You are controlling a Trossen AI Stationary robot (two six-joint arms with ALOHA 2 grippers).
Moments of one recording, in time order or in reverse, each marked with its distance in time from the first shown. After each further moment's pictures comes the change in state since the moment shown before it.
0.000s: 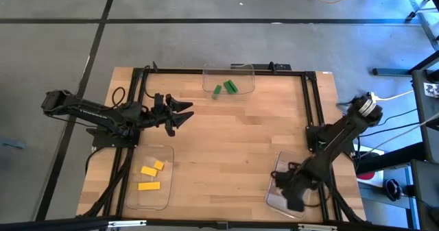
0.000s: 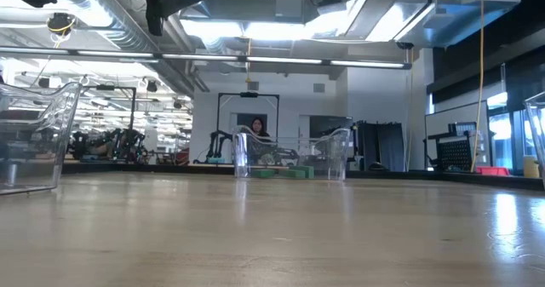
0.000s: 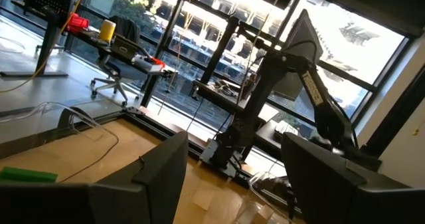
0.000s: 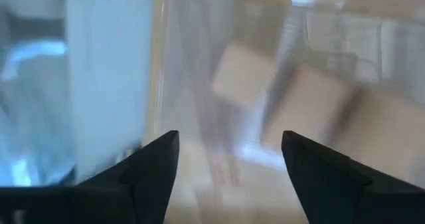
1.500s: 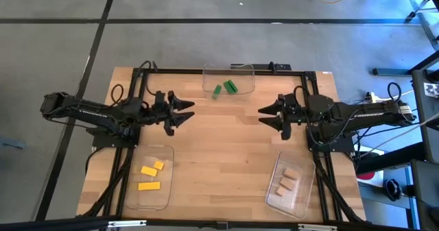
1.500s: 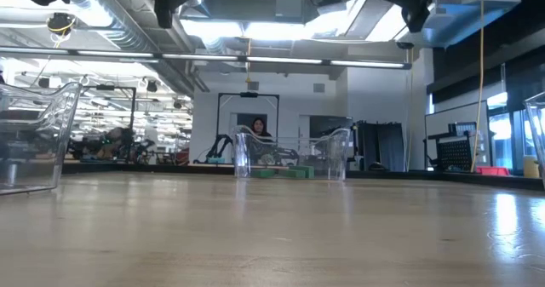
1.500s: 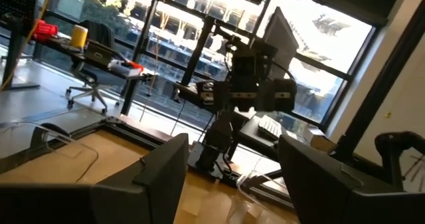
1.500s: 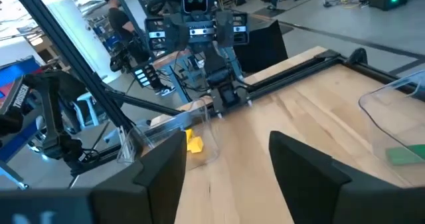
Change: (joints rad) left arm 0.075 0.000 0.030 -0.011 0.170 0.044; right arm -0.789 -0.755 -0.329 0.786 0.200 -0.626
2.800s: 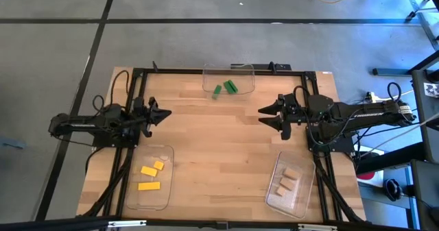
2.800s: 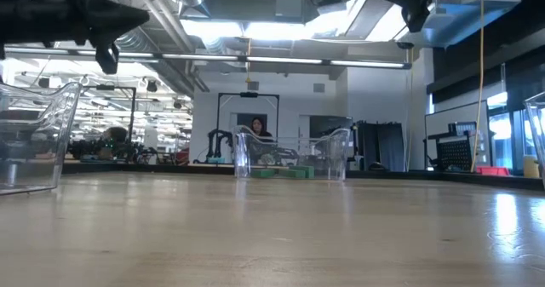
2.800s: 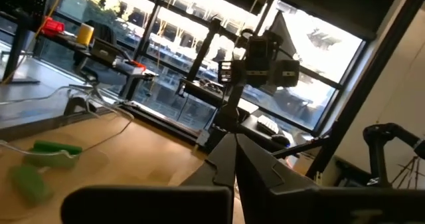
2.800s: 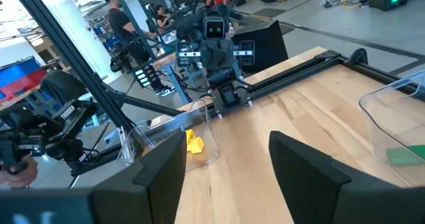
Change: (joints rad) left arm 0.086 -0.765 -0.385 -0.360 0.090 -0.067; right arm 0.000 0.001 0.000 0.002 0.001 0.001
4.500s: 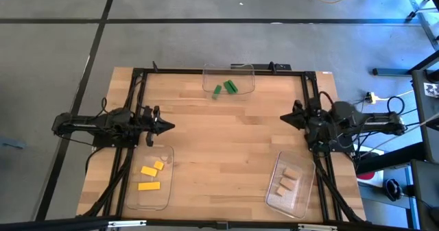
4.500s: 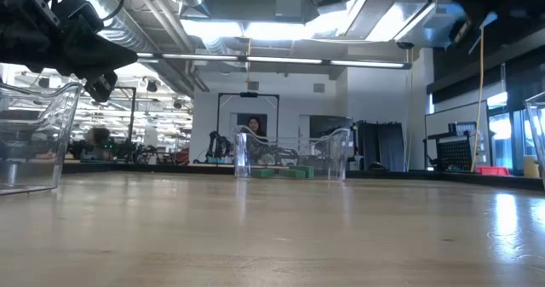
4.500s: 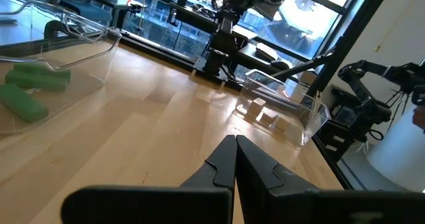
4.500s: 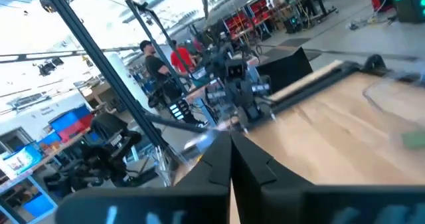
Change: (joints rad) left arm -0.048 -0.078 -0.055 -0.280 0.102 0.021; right arm 0.019 -0.537 -0.290 -0.061 -0.012 0.103
